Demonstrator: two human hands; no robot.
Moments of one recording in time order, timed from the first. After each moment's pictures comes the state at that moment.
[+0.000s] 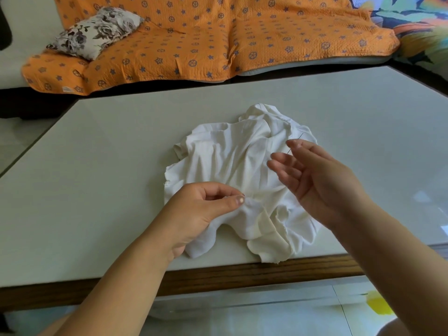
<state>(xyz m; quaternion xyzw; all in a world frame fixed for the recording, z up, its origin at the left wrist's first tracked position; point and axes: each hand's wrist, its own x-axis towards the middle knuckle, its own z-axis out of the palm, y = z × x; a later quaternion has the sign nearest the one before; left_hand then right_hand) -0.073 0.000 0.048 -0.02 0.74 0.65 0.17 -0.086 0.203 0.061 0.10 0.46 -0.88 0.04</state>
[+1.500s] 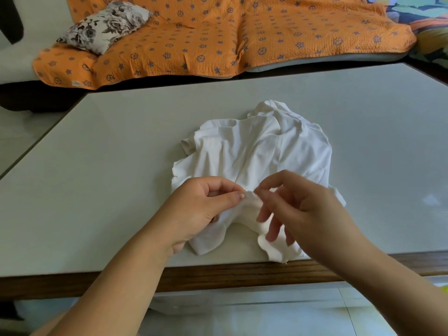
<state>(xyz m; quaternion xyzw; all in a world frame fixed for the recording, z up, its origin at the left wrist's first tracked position) -0.078 -0.014 0.043 0.01 0.77 0.62 0.16 -0.037 0.175 0.061 -0.04 0.83 -0.55 0.04</state>
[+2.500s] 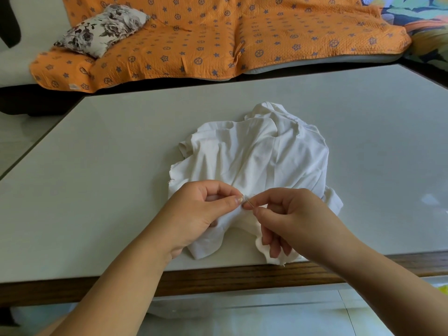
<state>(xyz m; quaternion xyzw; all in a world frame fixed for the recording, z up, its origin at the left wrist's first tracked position) -0.074 -0.010 0.045 0.02 0.78 0.61 0.15 -0.046 0.176 0.054 -0.03 0.82 -0.55 0.13</state>
